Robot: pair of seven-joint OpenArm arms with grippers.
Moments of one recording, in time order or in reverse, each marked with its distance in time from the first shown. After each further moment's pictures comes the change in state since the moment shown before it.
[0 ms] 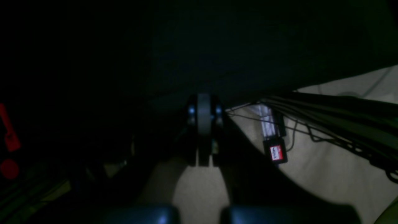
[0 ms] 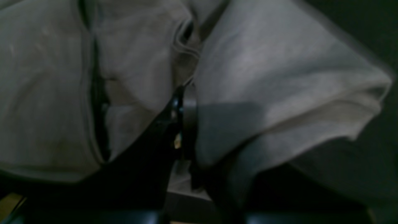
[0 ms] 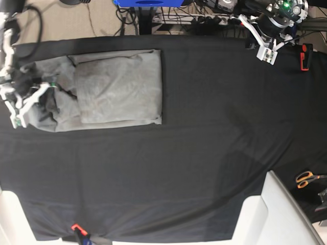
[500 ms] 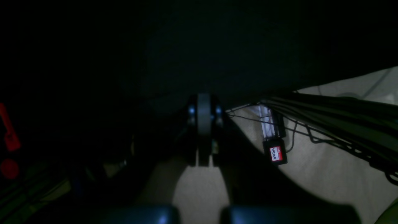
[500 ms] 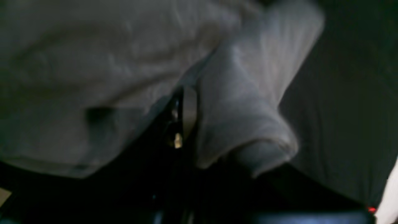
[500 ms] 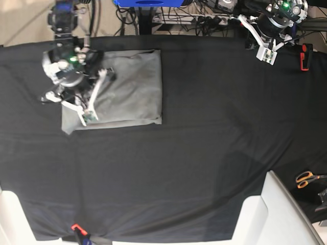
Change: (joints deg) left arm -0.1 0.0 0.0 0.0 0.0 0.0 0.0; right arm -2.8 -18.0 -15.6 9.3 -35.2 -0.2 0.5
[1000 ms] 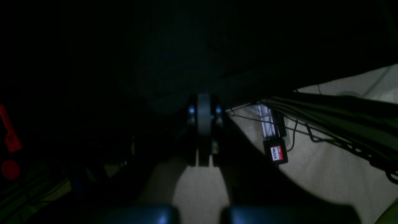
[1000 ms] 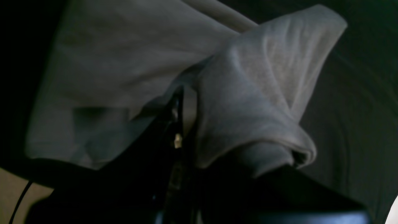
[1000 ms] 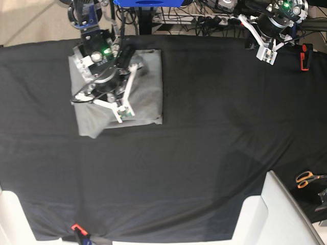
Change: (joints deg) left arm 0.0 -0.2 0.0 0.0 0.0 0.0 0.0; right arm -0.4 0.4 -16.2 -0.1 -0.2 -8.8 -2.9
